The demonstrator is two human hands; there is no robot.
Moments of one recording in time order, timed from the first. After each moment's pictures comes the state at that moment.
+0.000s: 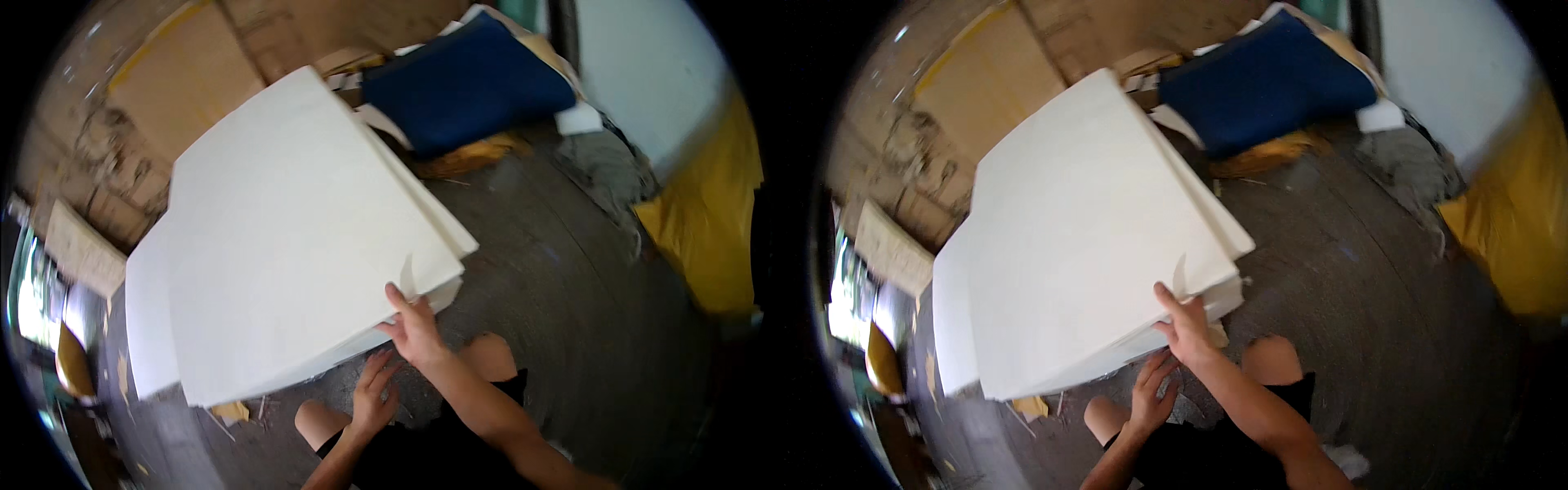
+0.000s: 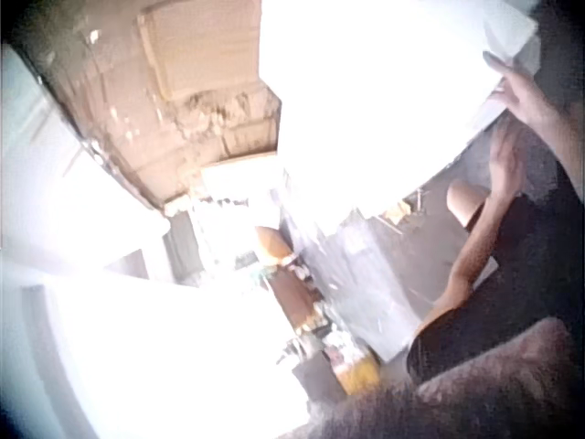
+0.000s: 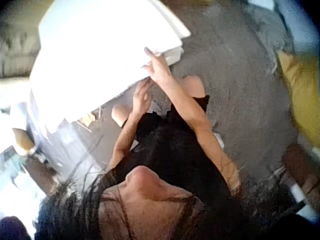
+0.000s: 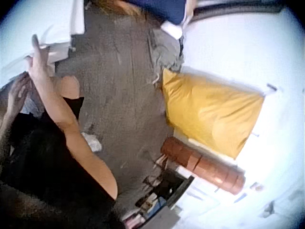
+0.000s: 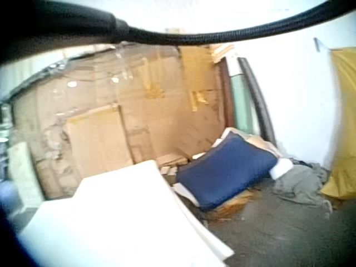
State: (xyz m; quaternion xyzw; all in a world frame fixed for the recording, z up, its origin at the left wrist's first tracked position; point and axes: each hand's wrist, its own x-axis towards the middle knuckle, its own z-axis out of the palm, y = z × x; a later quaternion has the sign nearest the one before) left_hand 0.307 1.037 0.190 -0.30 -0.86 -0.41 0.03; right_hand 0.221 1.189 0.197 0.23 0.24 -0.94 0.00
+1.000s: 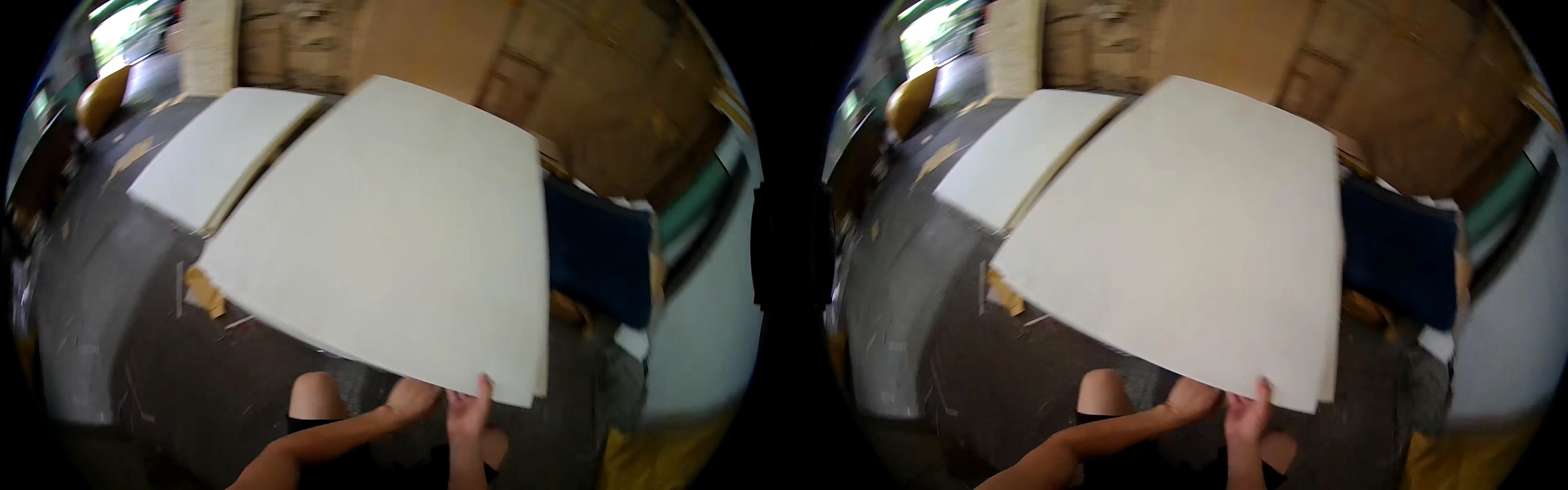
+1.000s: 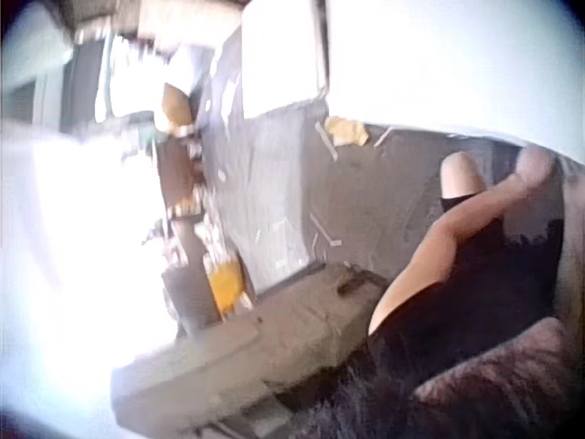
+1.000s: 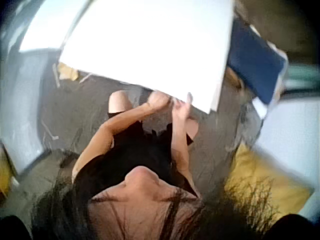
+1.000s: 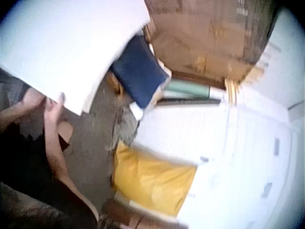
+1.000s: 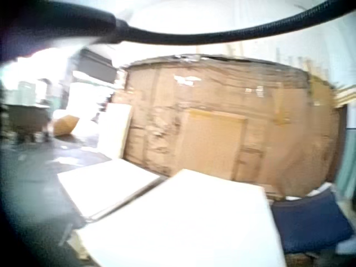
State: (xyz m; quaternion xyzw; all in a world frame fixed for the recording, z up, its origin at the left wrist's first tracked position) left_hand 0.255 1.013 0.141 -0.19 -0.94 -0.26 0.05; right_hand 0.255 1.138 0.200 0.25 0.39 -0.89 -0.02
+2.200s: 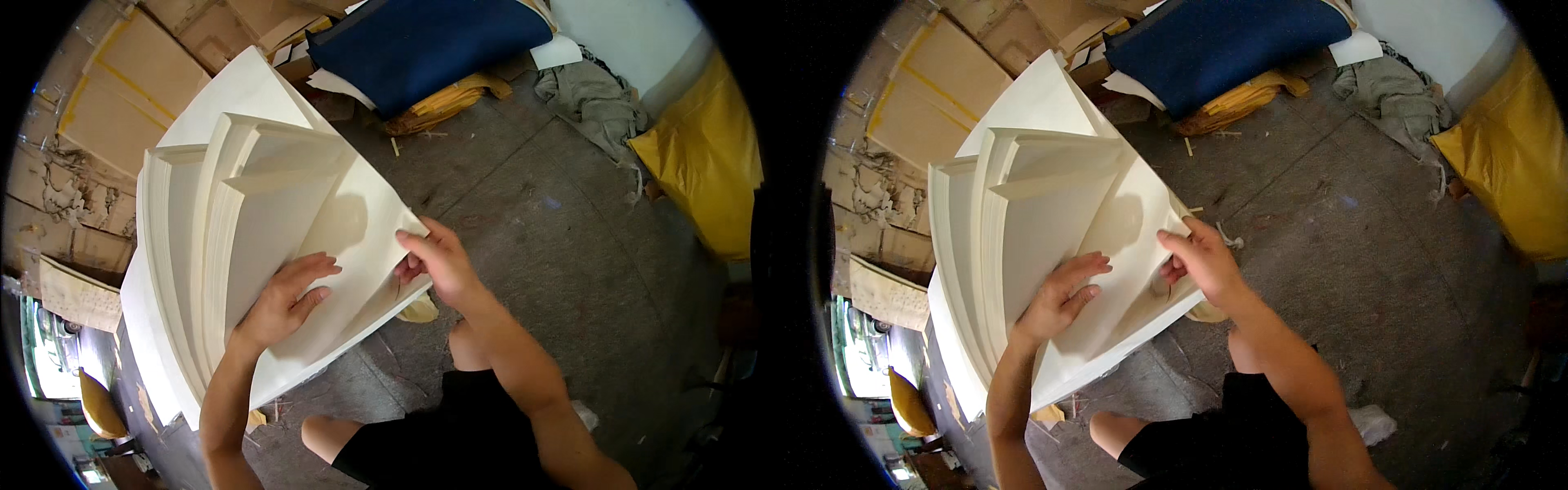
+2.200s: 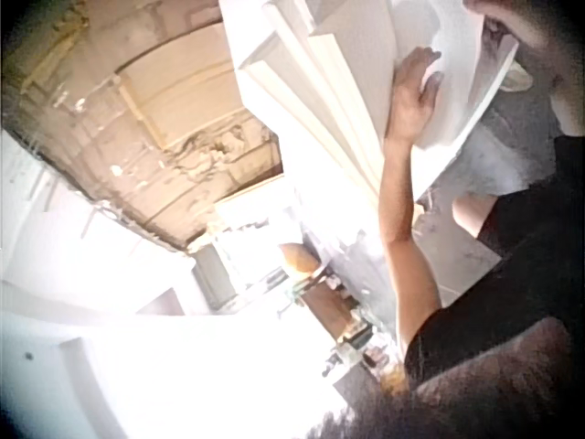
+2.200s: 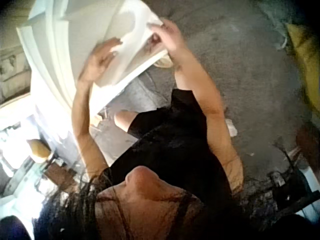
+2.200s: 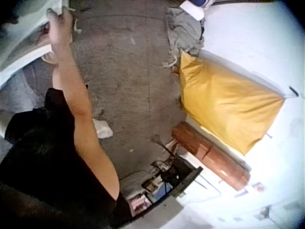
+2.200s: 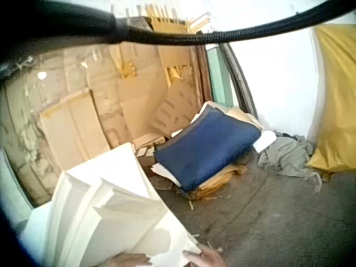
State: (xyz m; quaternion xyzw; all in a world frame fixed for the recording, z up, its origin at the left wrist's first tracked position) left_hand 0.097 1.034 0.296 -0.45 -0.83 -0.27 -0.21; right_hand 0.195 1.276 0.209 0.17 0.55 -0.81 -0.06
